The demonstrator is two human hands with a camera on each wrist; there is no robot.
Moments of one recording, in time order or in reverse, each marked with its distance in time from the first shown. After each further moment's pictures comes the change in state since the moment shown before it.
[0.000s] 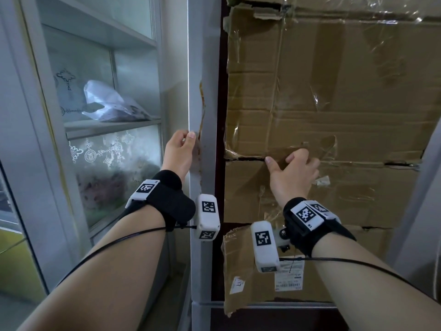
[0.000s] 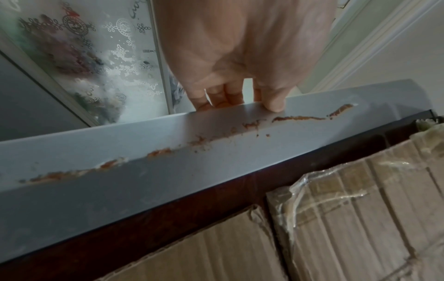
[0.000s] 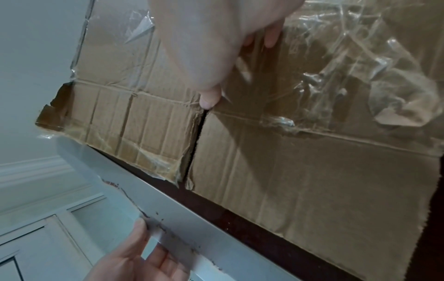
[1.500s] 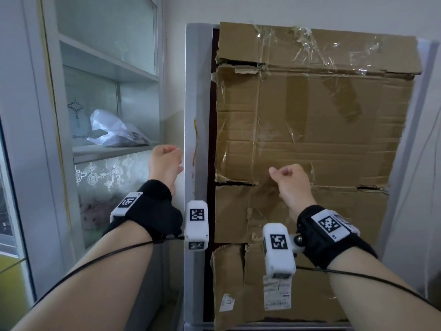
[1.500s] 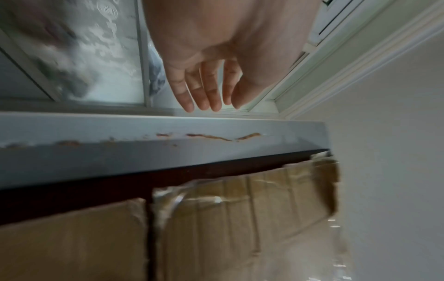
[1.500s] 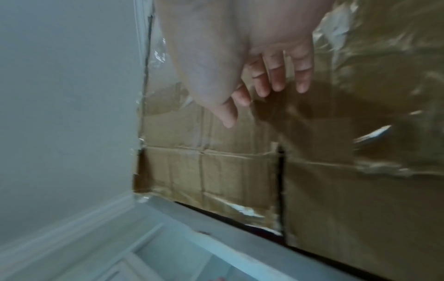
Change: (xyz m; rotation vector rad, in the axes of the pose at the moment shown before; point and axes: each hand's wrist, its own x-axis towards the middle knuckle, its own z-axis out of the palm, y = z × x) left_hand -0.030 0.072 -0.014 -0.151 0.141 -0.105; right_hand 0.012 -0.018 -0.061 0.280 -0.236 0.088
